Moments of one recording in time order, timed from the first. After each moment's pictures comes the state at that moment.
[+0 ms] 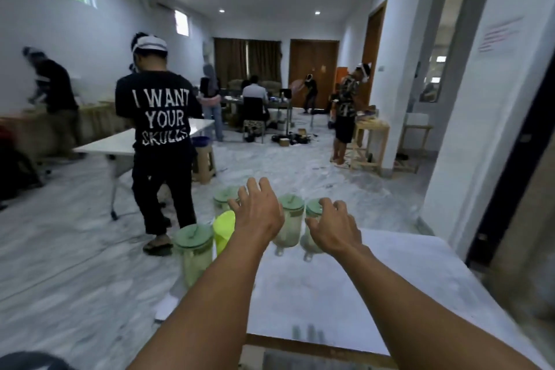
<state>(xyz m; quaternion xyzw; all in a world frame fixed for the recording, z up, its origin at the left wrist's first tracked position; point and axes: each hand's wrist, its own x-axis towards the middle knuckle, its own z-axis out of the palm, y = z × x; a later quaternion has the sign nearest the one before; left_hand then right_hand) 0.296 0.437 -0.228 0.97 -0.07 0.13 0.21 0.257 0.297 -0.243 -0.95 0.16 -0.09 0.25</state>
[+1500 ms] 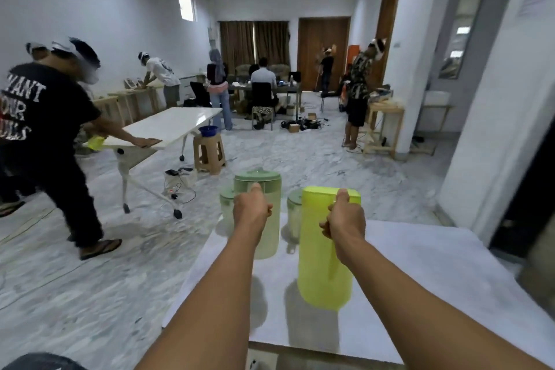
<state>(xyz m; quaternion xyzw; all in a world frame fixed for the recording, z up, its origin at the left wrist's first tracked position) 0.373 0.443 -0.255 0.73 0.15 0.02 0.66 0.313 0.309 -0.251 -0.68 0.31 -0.18 0.64</state>
